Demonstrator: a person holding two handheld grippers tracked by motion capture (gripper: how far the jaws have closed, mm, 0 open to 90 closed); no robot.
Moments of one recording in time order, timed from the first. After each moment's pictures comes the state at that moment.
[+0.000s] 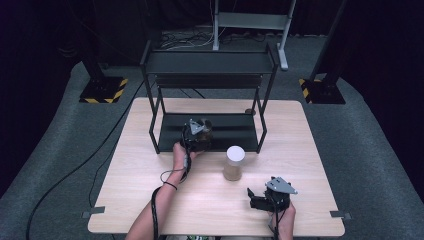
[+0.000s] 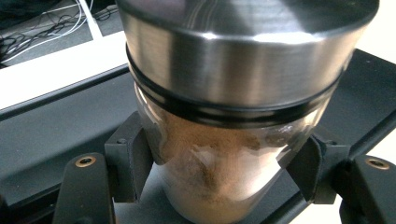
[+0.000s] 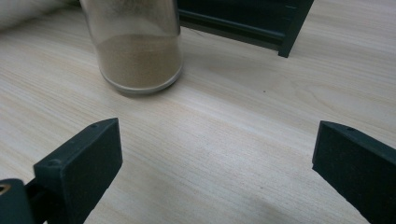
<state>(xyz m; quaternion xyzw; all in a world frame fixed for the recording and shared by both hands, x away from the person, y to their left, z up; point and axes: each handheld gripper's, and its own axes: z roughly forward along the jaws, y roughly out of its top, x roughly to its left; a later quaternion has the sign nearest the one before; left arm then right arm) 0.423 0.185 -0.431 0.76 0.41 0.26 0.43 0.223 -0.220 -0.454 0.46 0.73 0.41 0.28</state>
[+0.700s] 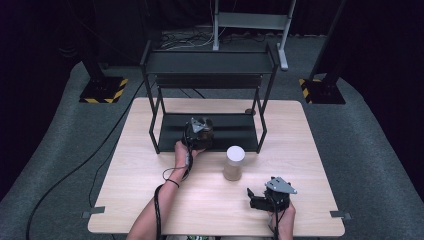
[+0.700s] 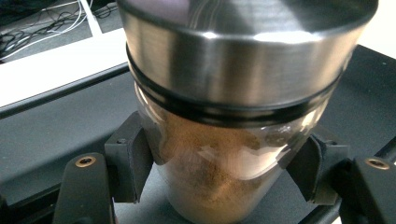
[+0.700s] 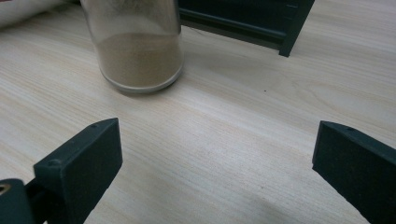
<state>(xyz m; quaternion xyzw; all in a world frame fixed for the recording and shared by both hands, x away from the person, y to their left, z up) 0.435 0.181 -0.437 0.76 0.41 0.26 0.43 0.224 -0.220 -0.454 0.46 0.74 0.41 0.28</state>
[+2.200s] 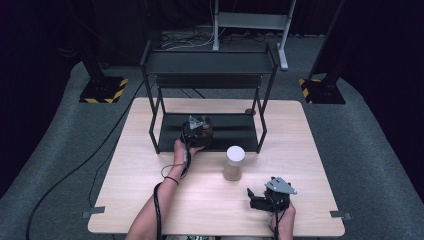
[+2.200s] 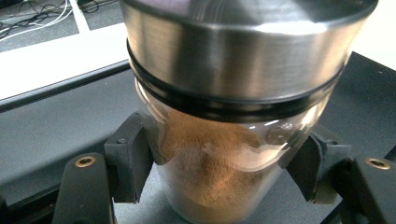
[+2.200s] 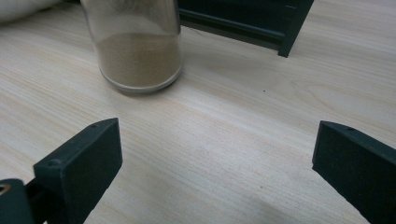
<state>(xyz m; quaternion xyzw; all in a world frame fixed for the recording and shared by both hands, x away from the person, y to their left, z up) 0.450 0.195 -0.439 0.76 0.41 0.23 0.45 0.223 -0.219 -0.454 0.46 0.73 0.41 0.29</state>
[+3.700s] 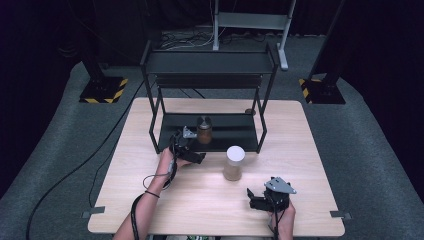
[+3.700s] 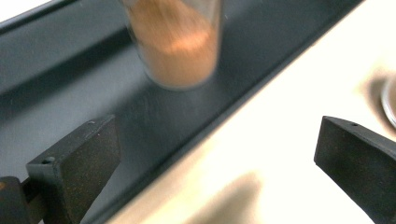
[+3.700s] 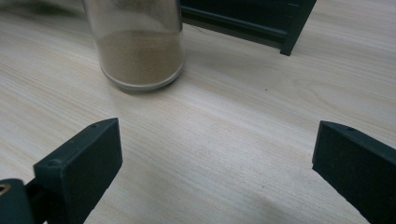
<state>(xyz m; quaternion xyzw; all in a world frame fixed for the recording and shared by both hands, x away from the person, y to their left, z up) 0.413 0.224 -0.395 0.84 0.38 0.17 0.35 0.225 -0.218 -0.453 0.46 0.74 0.40 0.28</state>
